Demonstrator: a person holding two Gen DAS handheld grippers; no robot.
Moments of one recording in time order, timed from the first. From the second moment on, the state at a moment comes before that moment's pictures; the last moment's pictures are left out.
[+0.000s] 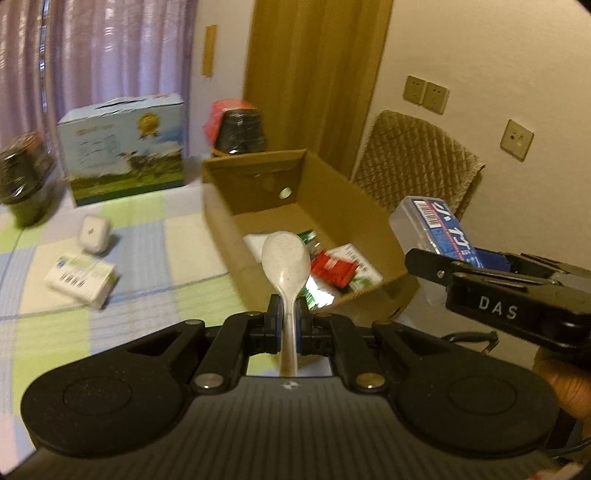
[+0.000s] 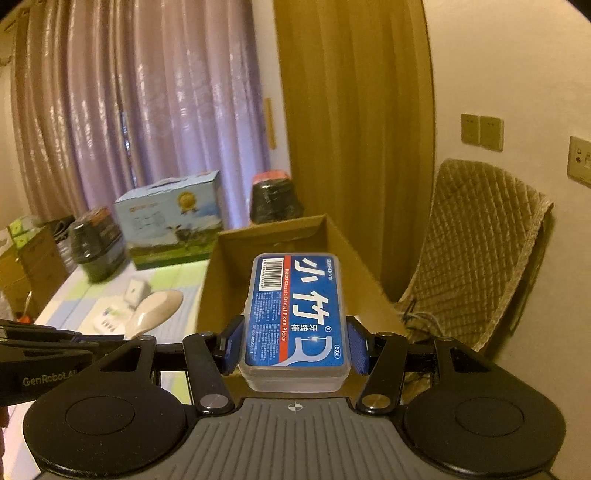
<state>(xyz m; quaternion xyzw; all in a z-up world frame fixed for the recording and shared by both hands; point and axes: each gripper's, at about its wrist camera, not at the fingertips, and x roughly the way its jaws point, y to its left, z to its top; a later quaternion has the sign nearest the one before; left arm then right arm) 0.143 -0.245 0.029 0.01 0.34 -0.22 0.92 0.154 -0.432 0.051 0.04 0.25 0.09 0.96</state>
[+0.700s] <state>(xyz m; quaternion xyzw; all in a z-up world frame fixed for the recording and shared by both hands) 0.247 -0.294 0.019 -0.02 0.34 -0.23 0.91 0.232 -0.461 0.048 0.04 0.26 0.07 0.96</state>
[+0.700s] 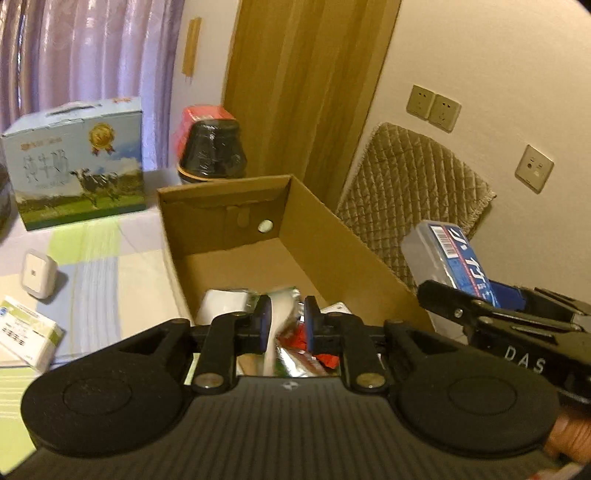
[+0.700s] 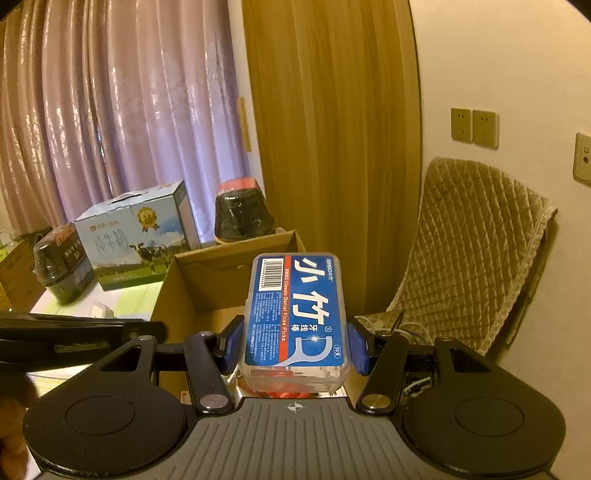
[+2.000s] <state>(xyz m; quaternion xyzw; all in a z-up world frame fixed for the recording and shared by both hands) 0.131 -0.143 0.013 -0.06 0.33 -0.12 0.93 0.172 -0.384 0.049 0.06 0.31 0.15 0.94</state>
